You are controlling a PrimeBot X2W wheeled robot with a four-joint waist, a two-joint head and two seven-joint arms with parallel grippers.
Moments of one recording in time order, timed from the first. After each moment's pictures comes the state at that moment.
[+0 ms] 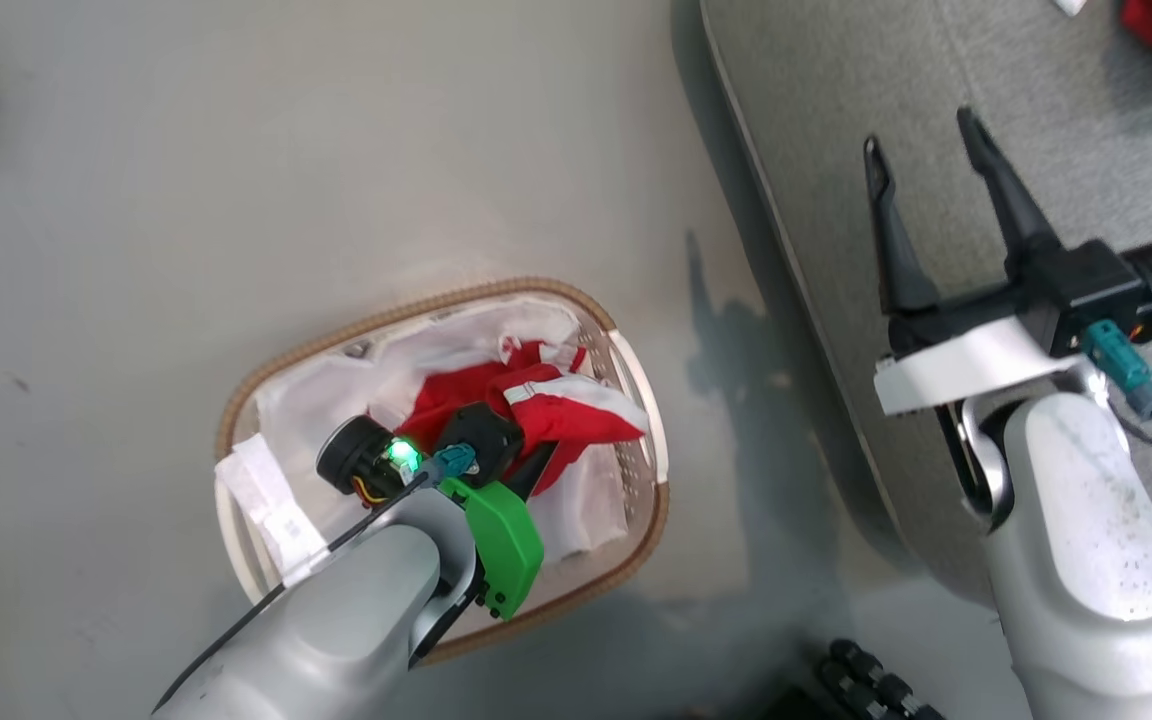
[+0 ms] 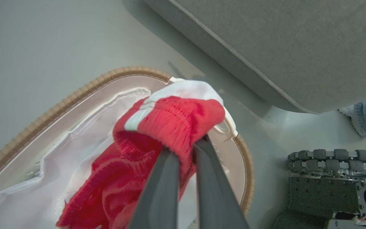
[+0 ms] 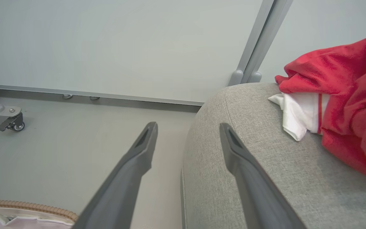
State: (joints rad) left arm -0.74 0.16 -1.19 0.83 -0.73 -0.13 -0.26; right arm -0.50 -0.05 0.03 0.18 -0.01 0.13 -0.26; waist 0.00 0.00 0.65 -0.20
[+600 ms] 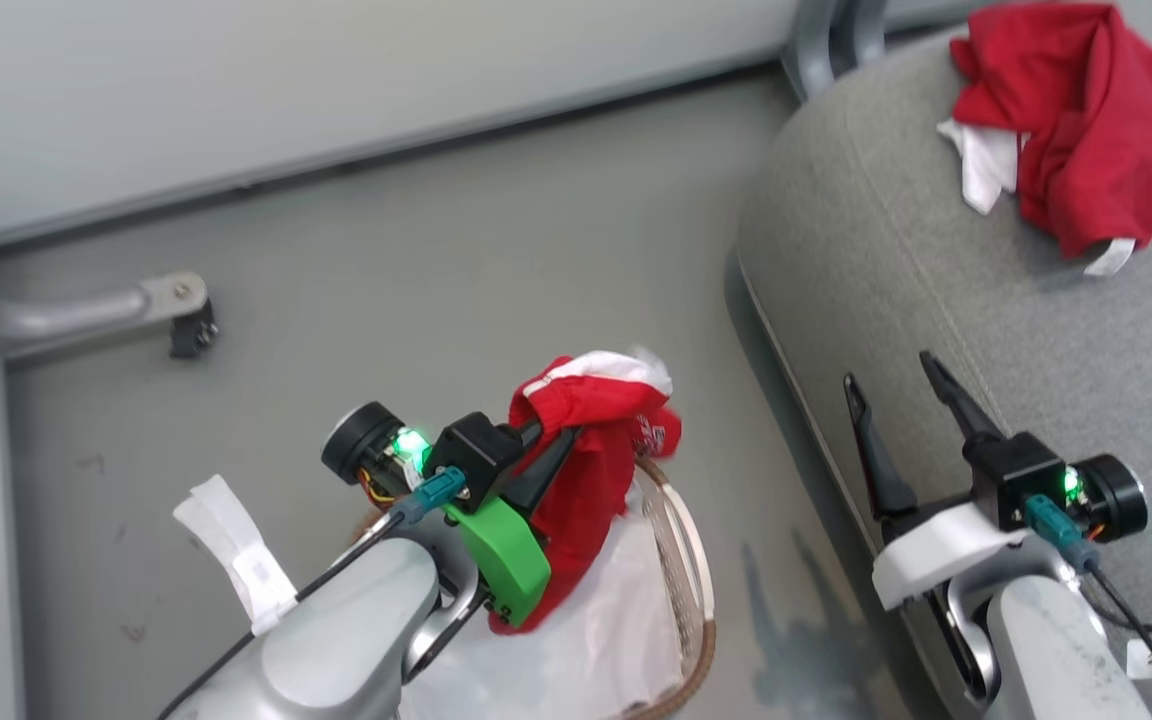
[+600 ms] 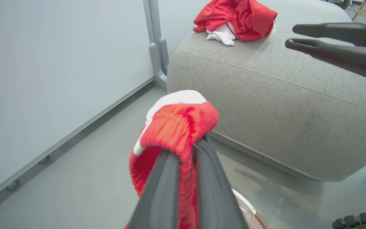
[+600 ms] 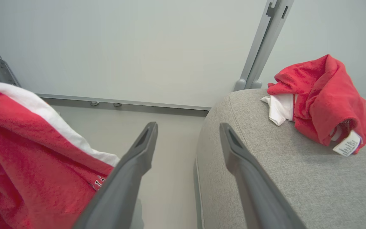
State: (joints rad) left arm -0.61 0.23 -0.96 0.53 -0.51 -0.13 -0.26; right arm -0.23 -0.05 0.04 0.26 -0.04 0.13 -0.26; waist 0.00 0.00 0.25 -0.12
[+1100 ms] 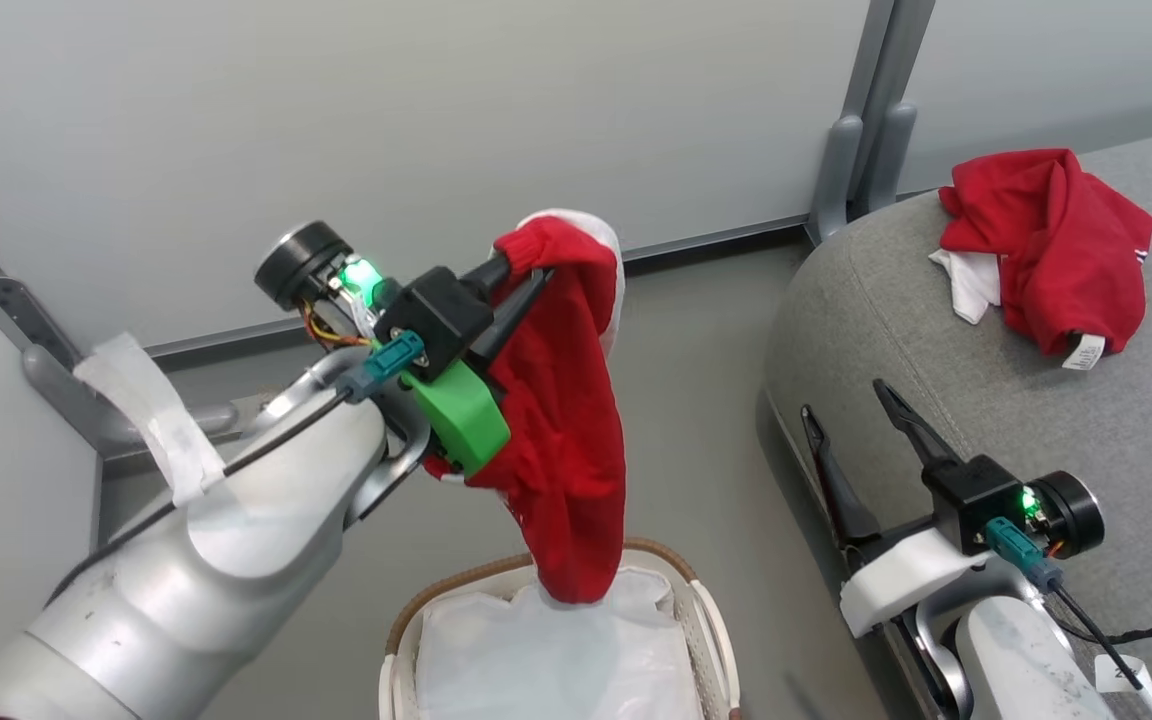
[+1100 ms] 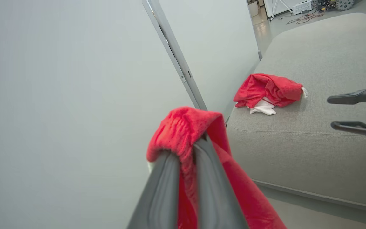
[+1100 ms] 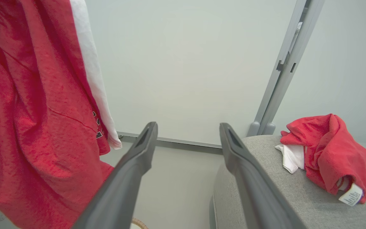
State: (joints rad) left arm -0.86 0.33 -1.00 0.45 -0.47 -0.13 -0.26; right arm -0.20 -0.05 0.11 0.27 -0.01 0.13 -0.26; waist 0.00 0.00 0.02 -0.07
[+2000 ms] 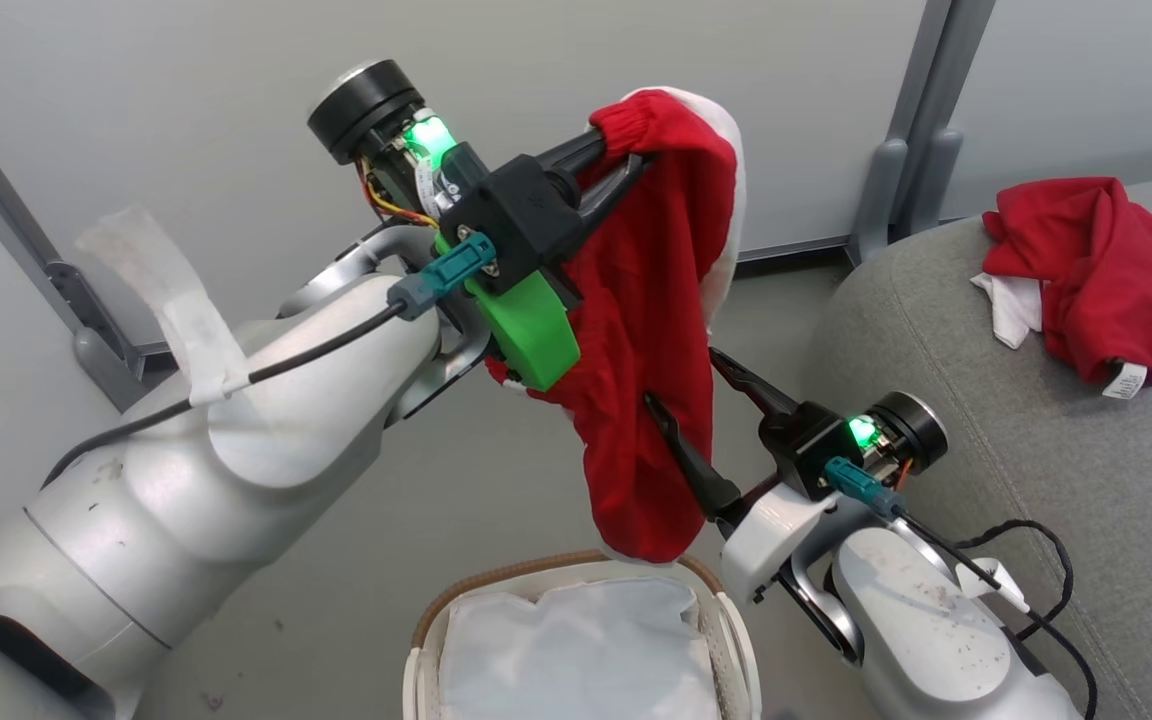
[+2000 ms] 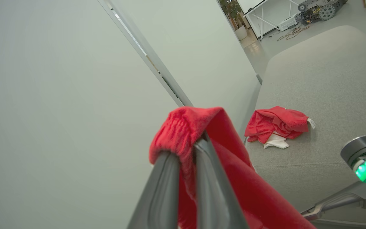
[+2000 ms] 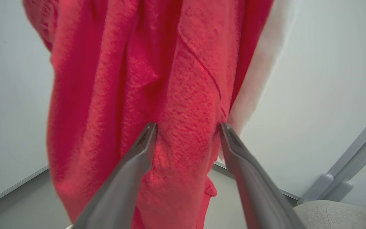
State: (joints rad) left arm -1.11 0.31 -1.12 0.39 -0.52 -0.13 -0.26; right arm -0.44 -0.05 0.43 0.46 0.06 0.13 -0.26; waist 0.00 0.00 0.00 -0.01
